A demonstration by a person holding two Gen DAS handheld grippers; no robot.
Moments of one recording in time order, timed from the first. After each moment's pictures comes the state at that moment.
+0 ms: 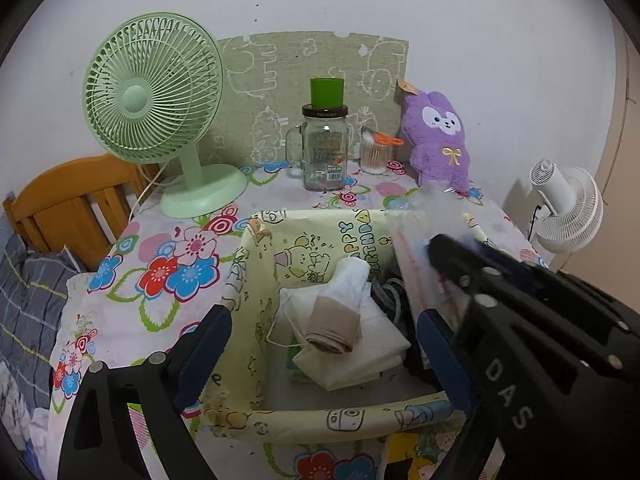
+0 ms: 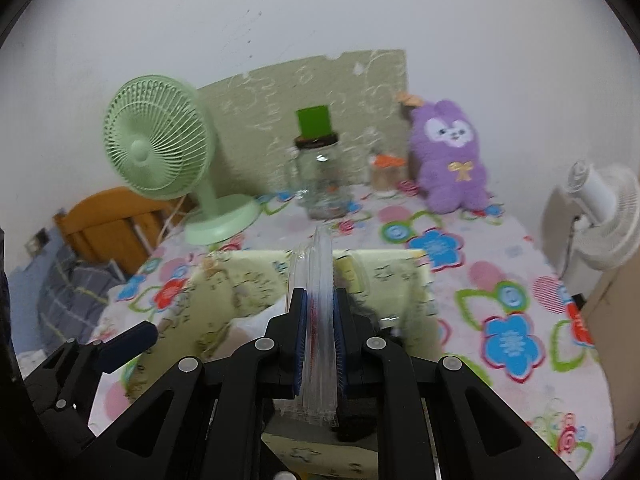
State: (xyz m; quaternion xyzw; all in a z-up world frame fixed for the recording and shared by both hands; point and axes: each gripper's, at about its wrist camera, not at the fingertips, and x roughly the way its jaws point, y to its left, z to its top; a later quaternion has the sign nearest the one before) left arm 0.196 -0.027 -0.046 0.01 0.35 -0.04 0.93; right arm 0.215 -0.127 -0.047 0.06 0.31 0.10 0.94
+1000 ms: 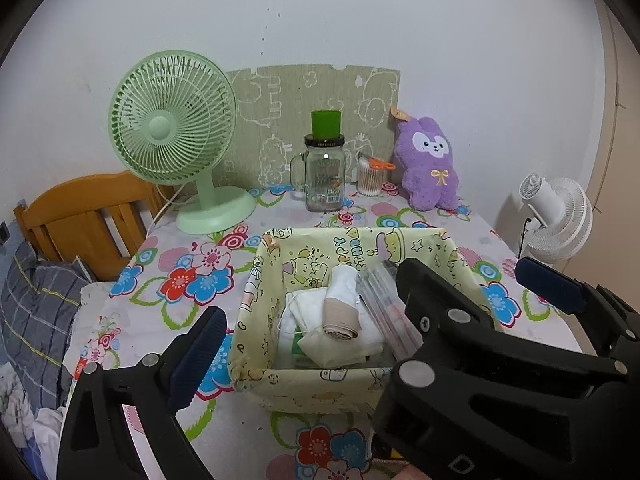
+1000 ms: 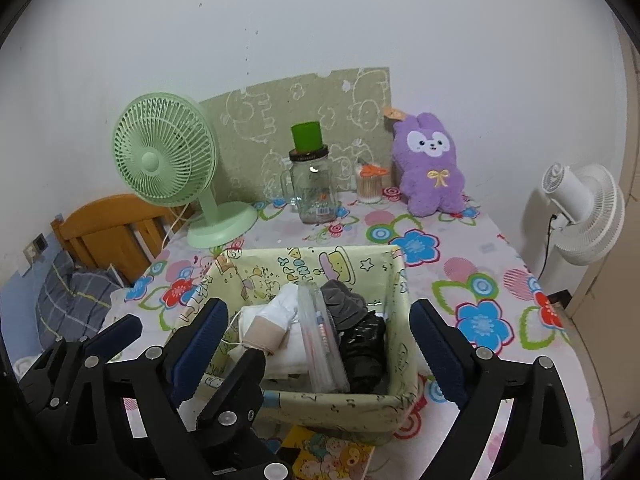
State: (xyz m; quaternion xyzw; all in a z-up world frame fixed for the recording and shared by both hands) left arm 0.152 -0.030 -0.019 0.01 0.31 -0.04 0.95; right arm 0.165 -0.133 -0.017 0.06 0.29 0.06 0.95
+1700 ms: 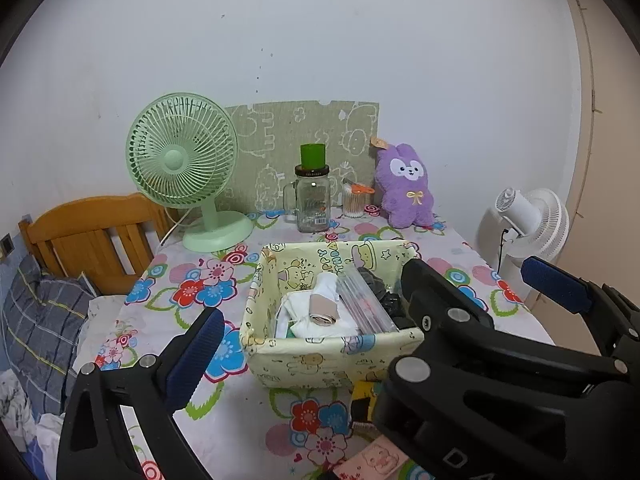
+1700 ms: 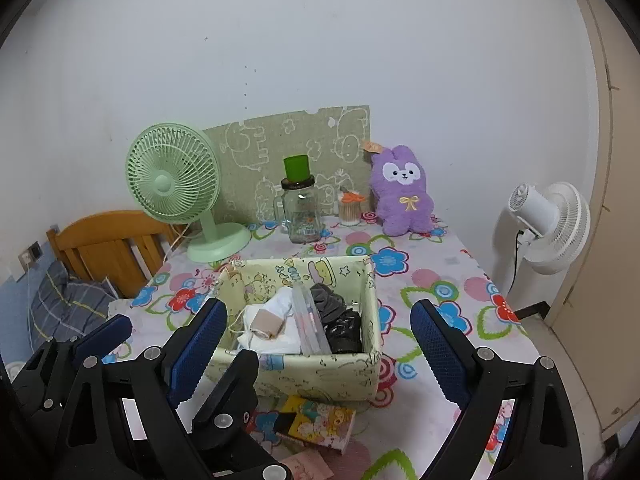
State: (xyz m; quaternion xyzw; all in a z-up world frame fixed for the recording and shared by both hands) left arm 0.090 -0.033 0.006 0.02 0.27 -0.05 0.96; right arm 0.095 -0.136 0.014 0.05 0.25 0.03 0.97
